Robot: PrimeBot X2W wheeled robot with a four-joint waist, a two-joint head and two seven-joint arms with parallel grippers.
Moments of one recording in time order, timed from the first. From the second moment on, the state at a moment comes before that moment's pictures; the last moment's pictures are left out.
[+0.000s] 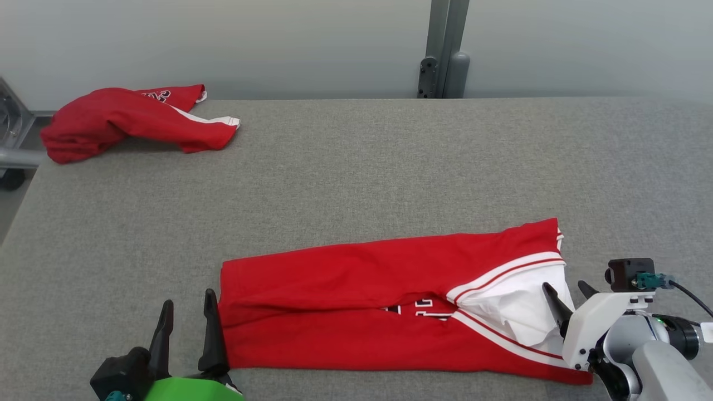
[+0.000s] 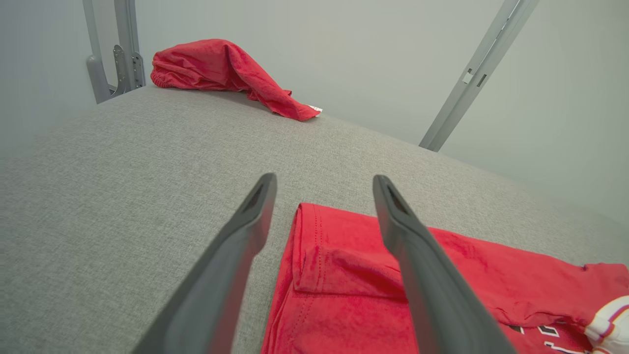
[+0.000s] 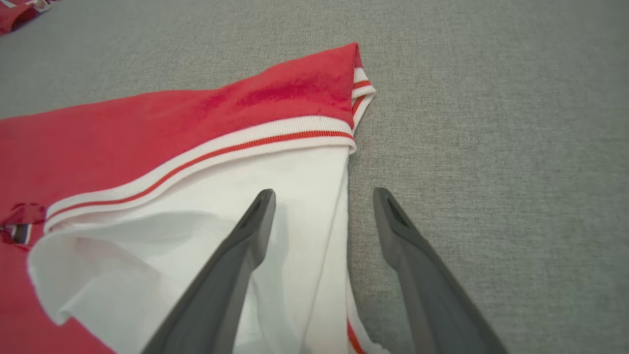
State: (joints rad) left arm 0.08 0.17 -0.25 0.08 -0.56 0.15 -0.26; right arm -0.20 -0.24 0.10 0.51 0.39 0.13 0.15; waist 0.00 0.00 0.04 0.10
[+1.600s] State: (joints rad) left arm 0.05 0.14 -0.23 0.11 -0.54 0.13 -0.26; right arm -0.37 -0.41 0.25 0.49 0.63 0.13 0.24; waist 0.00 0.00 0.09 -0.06
